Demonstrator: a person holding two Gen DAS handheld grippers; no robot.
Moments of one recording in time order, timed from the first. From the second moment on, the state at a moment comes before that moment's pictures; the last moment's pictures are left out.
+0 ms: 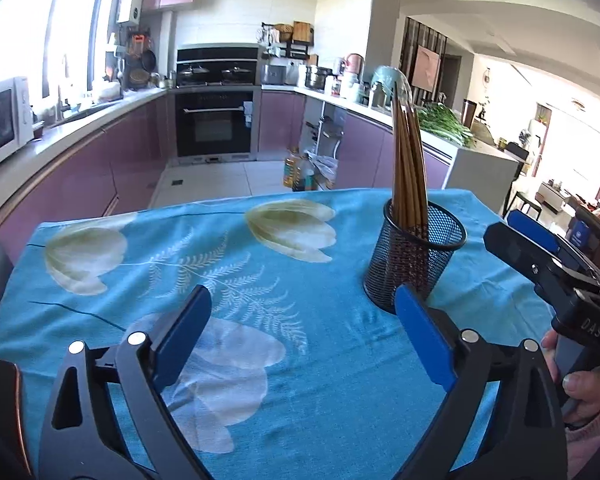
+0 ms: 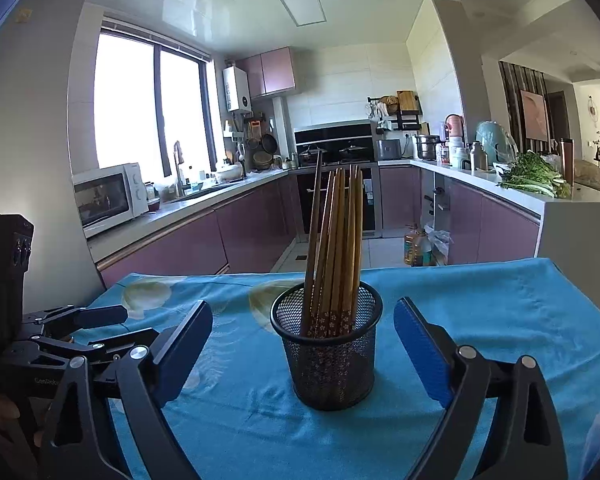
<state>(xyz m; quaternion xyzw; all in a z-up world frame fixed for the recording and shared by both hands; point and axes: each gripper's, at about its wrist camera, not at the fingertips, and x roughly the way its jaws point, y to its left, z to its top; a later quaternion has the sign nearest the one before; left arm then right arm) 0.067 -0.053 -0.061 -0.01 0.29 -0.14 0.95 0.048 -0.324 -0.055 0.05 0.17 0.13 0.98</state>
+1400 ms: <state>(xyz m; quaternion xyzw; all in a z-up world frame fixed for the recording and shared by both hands) 0.001 -0.026 -0.025 -0.01 0.16 -0.04 0.99 0.017 -0.298 -0.048 0.02 0.12 0.13 0.98</state>
